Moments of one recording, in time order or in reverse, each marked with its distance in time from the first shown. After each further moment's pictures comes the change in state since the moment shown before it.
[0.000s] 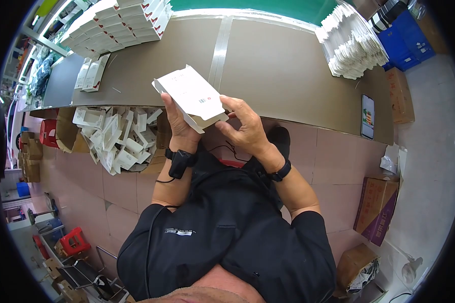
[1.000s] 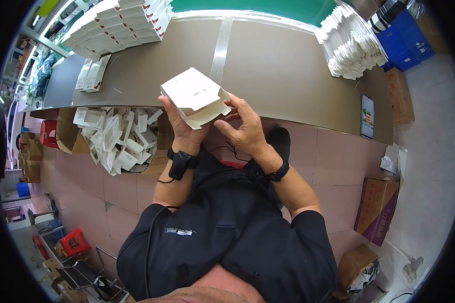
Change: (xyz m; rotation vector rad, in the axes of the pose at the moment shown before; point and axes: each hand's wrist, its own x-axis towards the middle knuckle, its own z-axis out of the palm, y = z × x) left_hand -0.003 -0.003 -0.002 -0.154 -0.005 -0.071; right_hand -0.003 0.005 0.014 0.130 0.154 0.029
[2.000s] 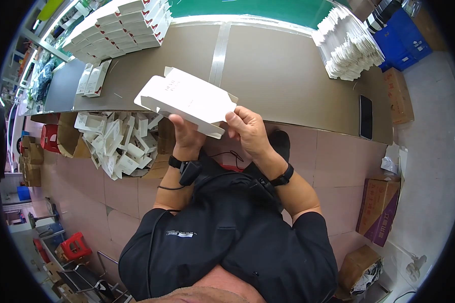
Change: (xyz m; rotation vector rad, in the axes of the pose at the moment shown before) left_hand -0.009 -0.003 -0.021 0.434 -0.227 0.076; right_hand 0.003 -0.031 -0.014 0.578 0.007 0.543
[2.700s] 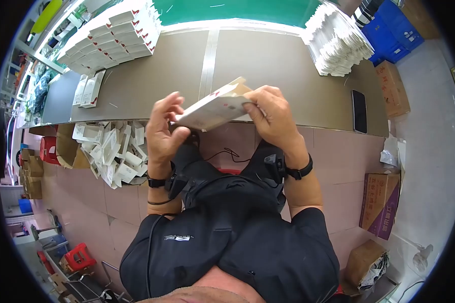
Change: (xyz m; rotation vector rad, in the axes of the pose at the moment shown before) left_hand -0.004 0.083 0.030 0.766 -0.187 0.186; right_hand 0.001 -0.088 -0.036 -1.057 0.027 -0.764
